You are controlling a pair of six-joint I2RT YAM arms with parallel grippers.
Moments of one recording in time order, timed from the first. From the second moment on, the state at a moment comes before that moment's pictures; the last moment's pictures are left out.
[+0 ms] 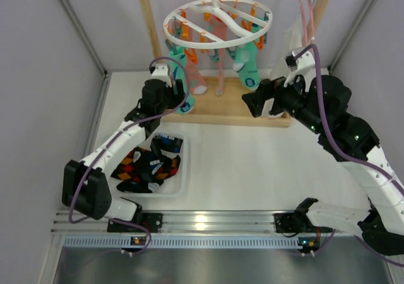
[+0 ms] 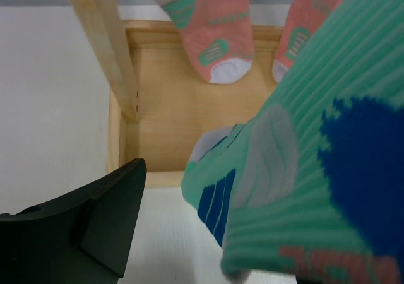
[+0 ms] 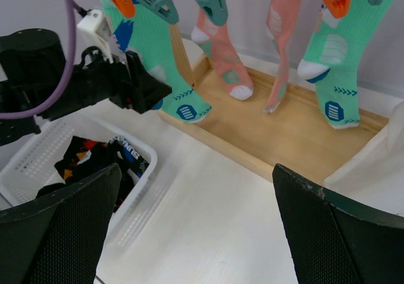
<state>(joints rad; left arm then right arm) -0.39 1.38 1.08 -0.05 -0.21 -0.25 0.70 1.07 1.55 -0.64 0.11 0.20</state>
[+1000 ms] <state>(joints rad) -1.10 1.75 1.52 -0.06 -0.90 -0.10 0.70 1.50 2.34 -0.93 0.14 0.23</state>
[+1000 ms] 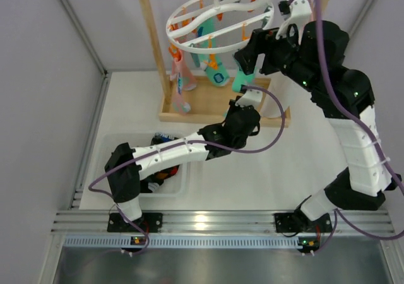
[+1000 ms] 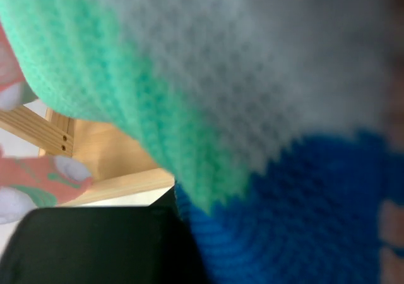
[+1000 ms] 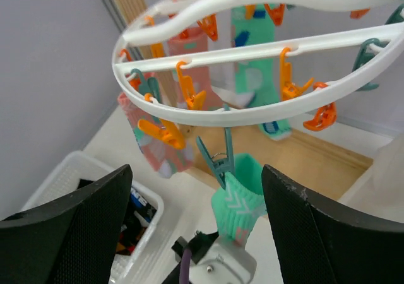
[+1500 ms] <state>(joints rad) -1.14 1.77 1.52 -0.09 -0.99 -0.07 0.70 1.62 2.34 -1.00 0.16 0.03</state>
